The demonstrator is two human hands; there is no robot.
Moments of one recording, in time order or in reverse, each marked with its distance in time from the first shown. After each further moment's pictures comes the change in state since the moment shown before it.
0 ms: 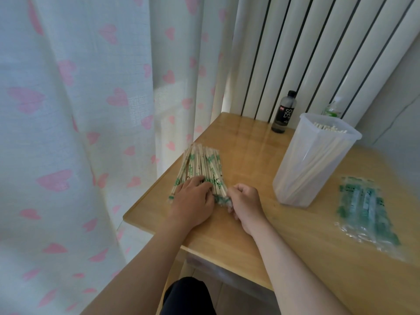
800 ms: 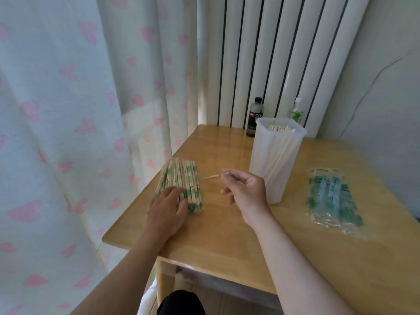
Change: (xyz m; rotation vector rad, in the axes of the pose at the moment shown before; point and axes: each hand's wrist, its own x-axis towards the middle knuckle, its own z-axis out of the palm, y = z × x) left_hand -0.003 0.003 -0.011 -0.049 0.026 -0.057; right_hand -0.018 -0.026 -0.069 0.393 0.086 -0.231
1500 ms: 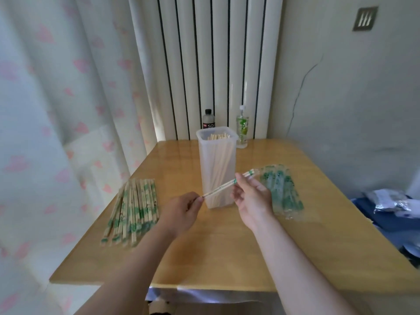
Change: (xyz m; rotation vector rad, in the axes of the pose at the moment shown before) left_hand 0.008 0.135 0.025 -0.211 -0.185 0.341; right_hand -0.013 -0.026 -0.110 0.635 0.352 0.191
